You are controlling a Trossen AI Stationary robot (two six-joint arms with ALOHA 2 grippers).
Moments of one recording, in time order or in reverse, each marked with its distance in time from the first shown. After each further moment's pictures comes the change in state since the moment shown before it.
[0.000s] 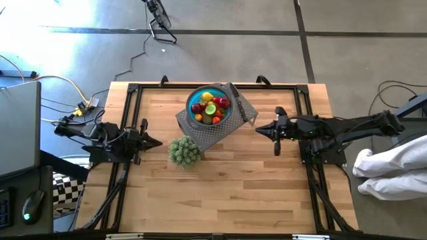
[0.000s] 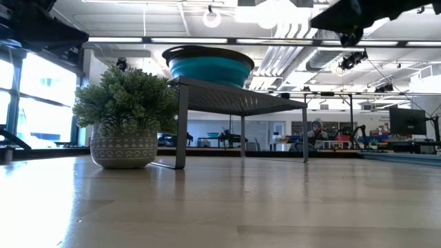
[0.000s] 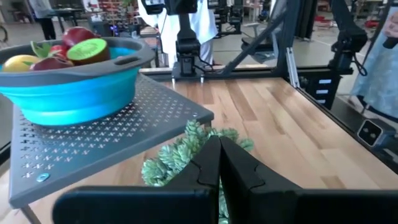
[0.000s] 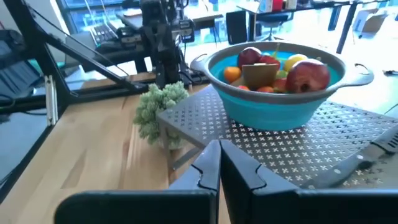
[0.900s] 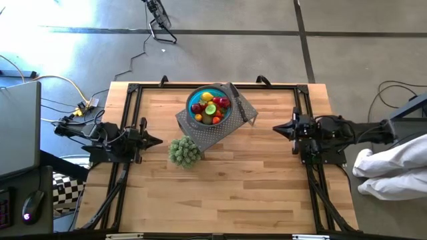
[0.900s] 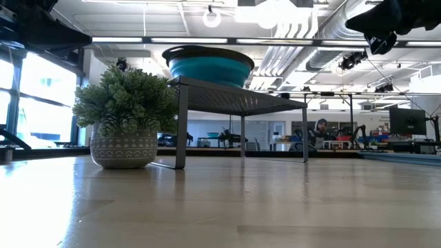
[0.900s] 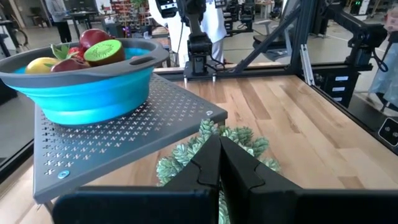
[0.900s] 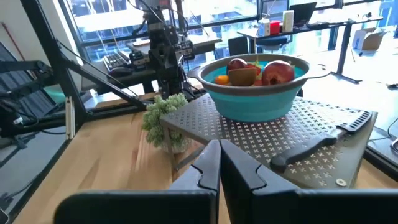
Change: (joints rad) left arm 0.000 0.000 0.000 -0.002 -0.052 0.026; right arm 0.000 -0.449 -0.149 -0.181 -0.005 0.019
